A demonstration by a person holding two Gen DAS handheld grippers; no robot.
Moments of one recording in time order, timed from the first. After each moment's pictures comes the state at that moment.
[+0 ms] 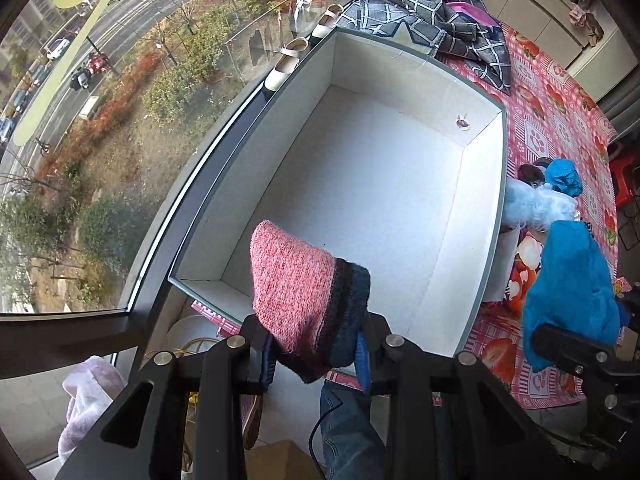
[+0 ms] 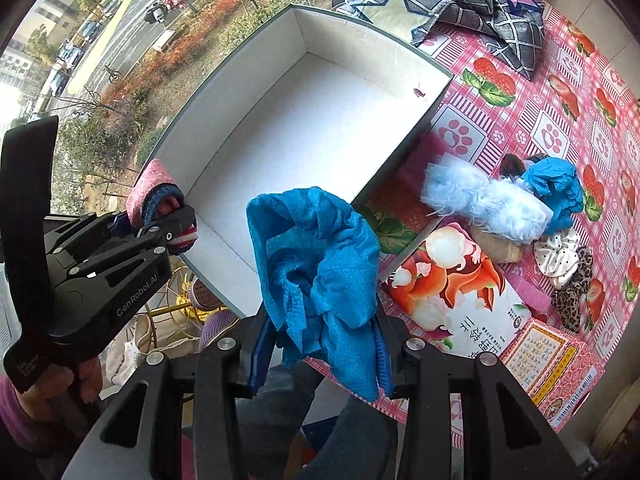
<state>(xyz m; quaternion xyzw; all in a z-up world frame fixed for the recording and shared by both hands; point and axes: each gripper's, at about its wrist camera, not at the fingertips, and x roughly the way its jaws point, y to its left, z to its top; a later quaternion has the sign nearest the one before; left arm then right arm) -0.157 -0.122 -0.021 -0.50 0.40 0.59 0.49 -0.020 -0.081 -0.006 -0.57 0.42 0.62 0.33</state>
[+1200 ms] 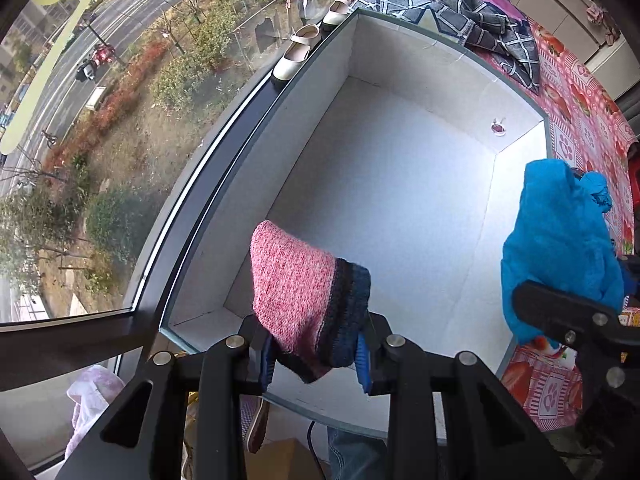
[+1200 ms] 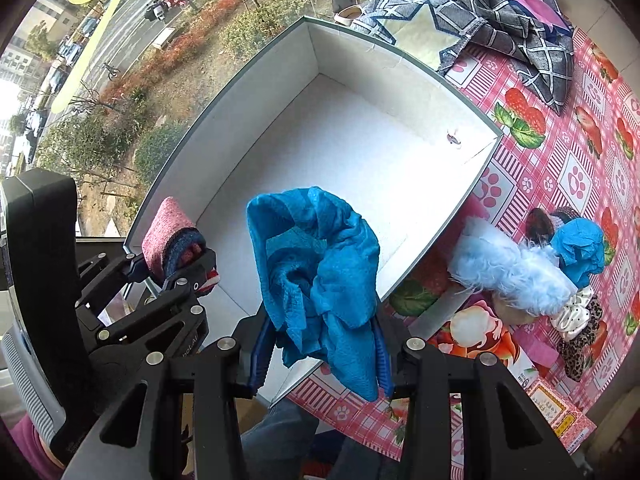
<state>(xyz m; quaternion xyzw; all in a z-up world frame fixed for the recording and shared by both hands) -0.170 -0.087 -0.055 -0.51 0.43 0.59 0.46 -0.067 -0.029 -0.041 -0.58 0.42 0.61 0.33</state>
